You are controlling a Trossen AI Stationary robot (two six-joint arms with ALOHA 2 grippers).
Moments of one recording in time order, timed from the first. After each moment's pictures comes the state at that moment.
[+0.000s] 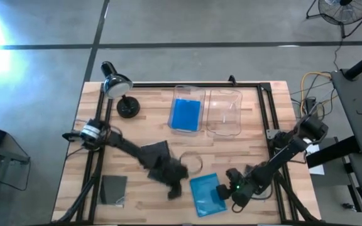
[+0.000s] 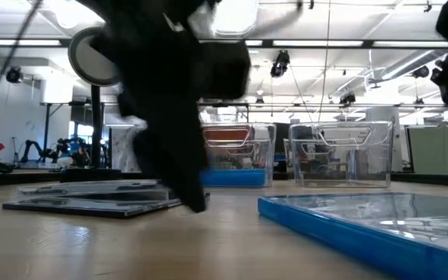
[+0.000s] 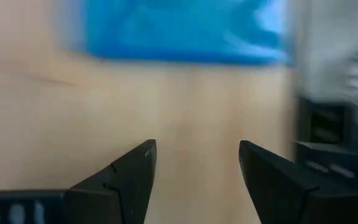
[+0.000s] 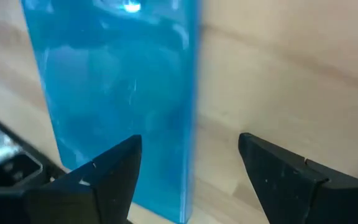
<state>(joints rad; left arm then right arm) -0.37 1.96 1.19 -0.07 0.31 -0.70 0.80 1.74 0.82 -0.19 0.16 2.09</state>
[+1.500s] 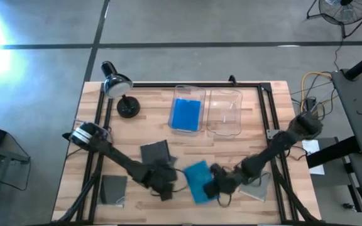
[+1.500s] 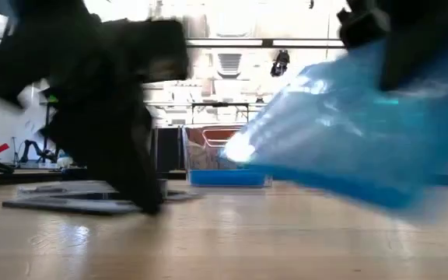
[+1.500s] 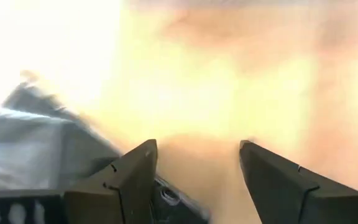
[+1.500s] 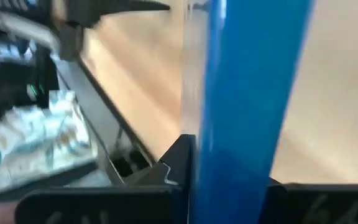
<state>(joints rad) -0.53 1.89 1.11 -0.31 -0.35 -0.69 0.58 1.66 0.91 0.01 0.19 1.64</state>
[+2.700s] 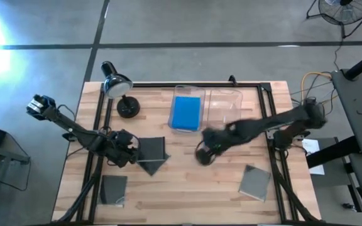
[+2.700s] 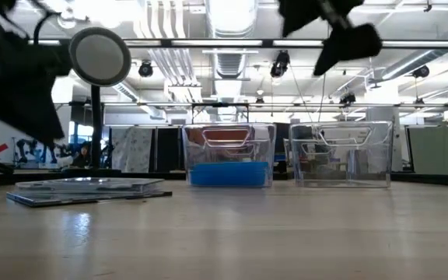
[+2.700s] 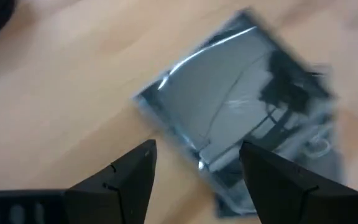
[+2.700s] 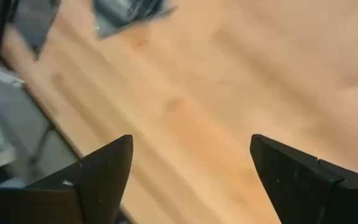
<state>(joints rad) -0.51 0.99 0.53 -0.76 -0.52 -1.35 0.18 1.59 1.29 -0.73 -0.05 1.19</state>
